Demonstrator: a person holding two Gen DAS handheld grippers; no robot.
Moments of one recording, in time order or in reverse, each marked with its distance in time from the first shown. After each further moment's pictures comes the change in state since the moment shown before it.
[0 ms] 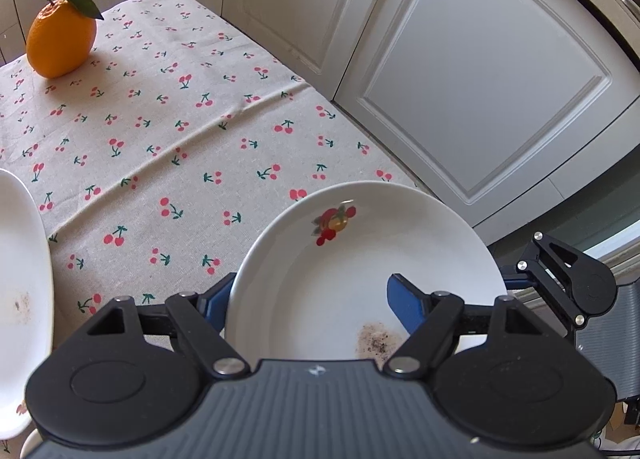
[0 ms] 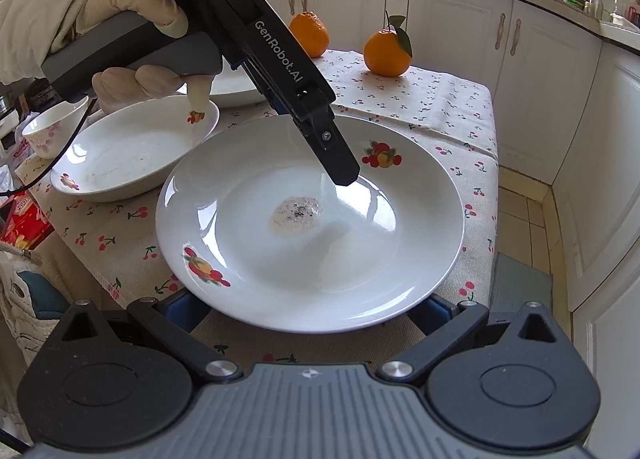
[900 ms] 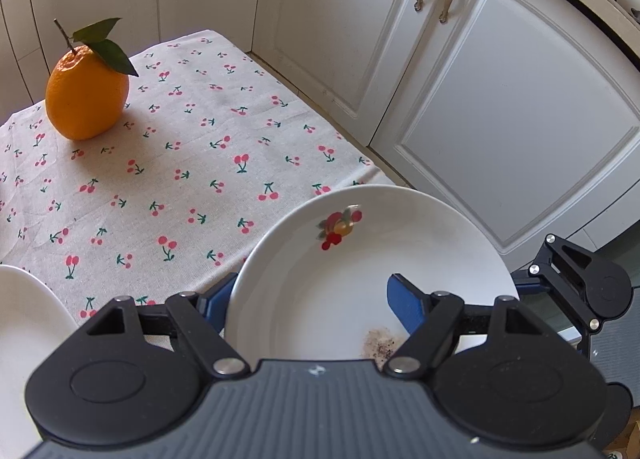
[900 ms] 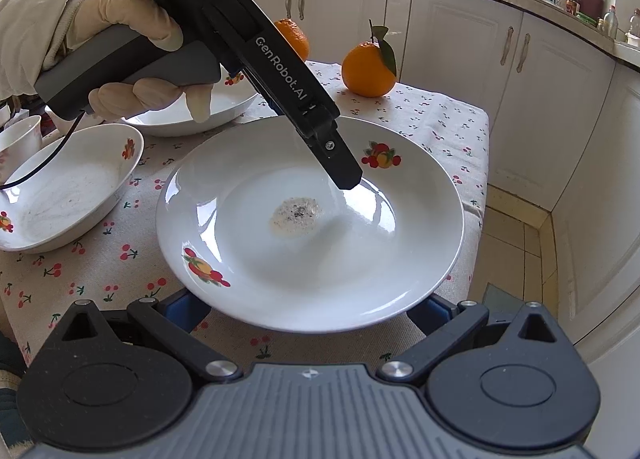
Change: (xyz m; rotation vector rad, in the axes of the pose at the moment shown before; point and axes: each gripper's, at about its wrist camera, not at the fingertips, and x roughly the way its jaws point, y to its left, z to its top) left arm 0.021 0.042 0.056 -0.025 -0.095 0.069; right arm 0.049 -0.054 0.048 -0.057 -0.004 -0.006
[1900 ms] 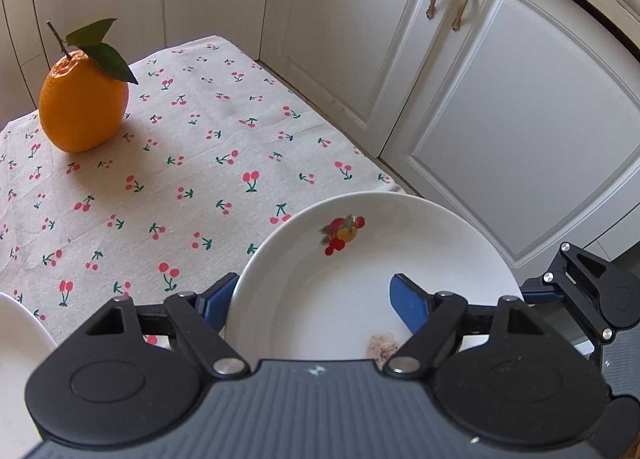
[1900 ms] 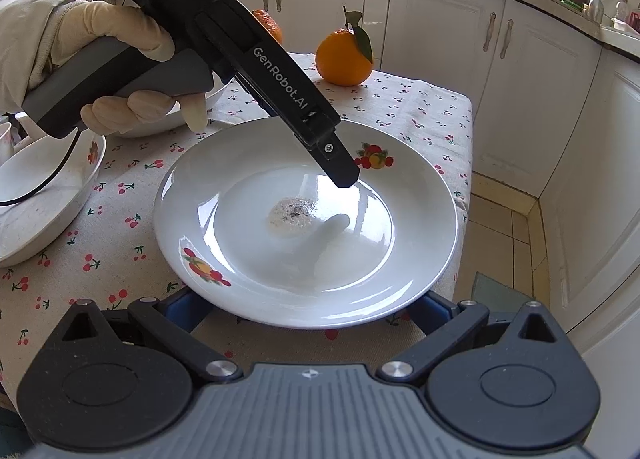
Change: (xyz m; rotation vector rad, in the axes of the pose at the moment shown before) left arm 0.015 0.005 0.008 -0.003 -0.029 0.023; right arm 0.014 -0.012 0.004 0.038 0.023 -0.046
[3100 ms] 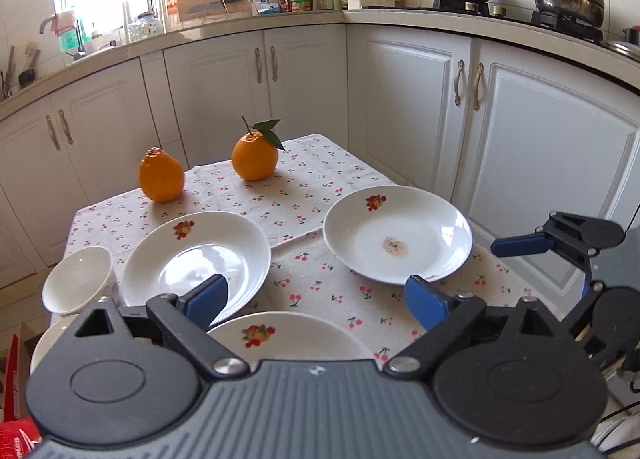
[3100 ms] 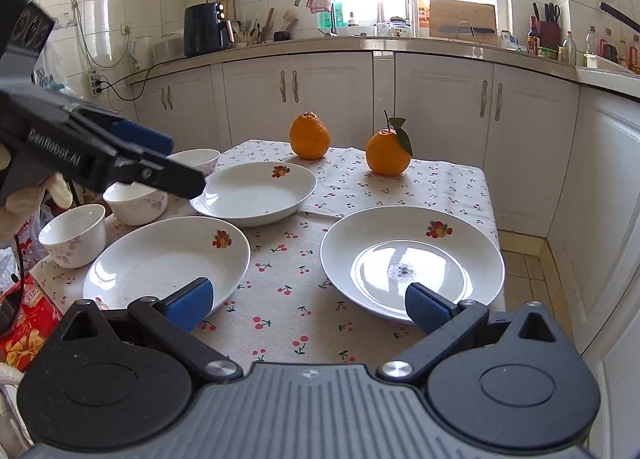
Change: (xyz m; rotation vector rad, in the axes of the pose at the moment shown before) left arm -0.207 -0.064 -0.170 0.017 -0.361 0.352; right arm -0.096 0.092 -0.014 0.102 -0.270 0.040
